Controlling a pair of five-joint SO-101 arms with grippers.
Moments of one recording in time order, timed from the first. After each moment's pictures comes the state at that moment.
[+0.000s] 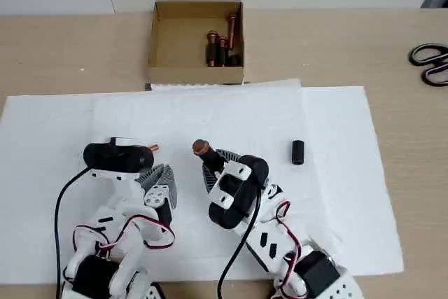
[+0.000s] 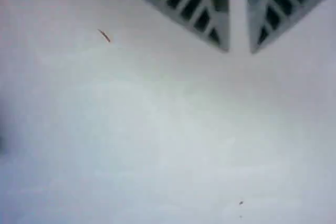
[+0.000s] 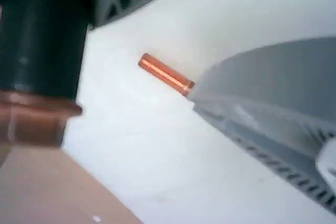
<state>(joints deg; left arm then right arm) 15.8 -102.7 80.6 67.2 22.3 -41.1 -103.0 88.0 34.0 13.1</state>
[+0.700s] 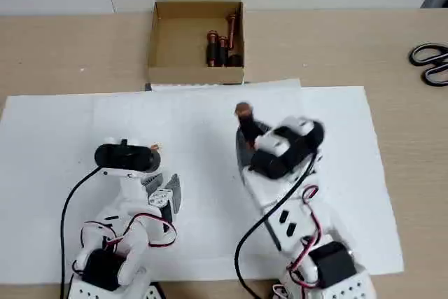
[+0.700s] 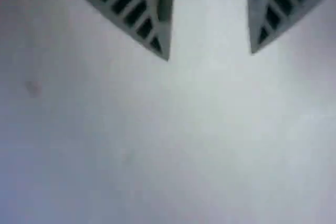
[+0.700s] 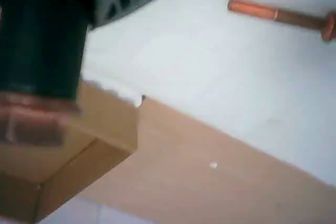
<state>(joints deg) 13.8 -102.7 89.0 67.2 18.9 -26.9 -87.0 70.2 35.5 -1.5</state>
